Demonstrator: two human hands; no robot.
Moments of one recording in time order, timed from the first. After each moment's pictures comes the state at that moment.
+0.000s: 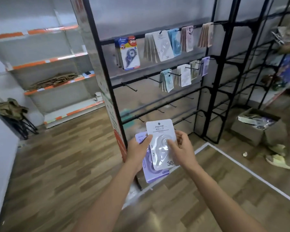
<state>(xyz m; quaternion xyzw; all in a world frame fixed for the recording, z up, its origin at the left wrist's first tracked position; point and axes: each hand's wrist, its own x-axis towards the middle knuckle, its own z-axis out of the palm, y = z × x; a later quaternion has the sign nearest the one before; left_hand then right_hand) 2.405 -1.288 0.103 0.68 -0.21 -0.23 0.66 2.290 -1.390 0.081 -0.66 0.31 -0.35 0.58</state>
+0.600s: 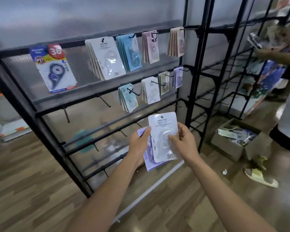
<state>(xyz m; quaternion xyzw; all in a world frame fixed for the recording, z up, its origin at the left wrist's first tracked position) 2.406 -1.652 0.107 0.63 -0.22 -0.30 0.69 2.285 -1.751 0.085 -0.67 0.33 -0.38 0.55</state>
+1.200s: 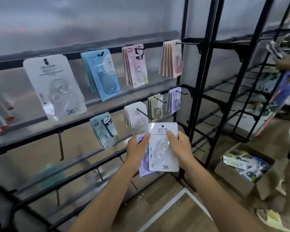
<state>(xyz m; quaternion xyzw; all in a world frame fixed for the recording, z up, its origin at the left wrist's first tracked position) 2.509 -1.901 0.096 0.66 -0.28 -0.24 0.66 2.405 -2.003 0.099 -0.63 0.39 -0.36 0.57</state>
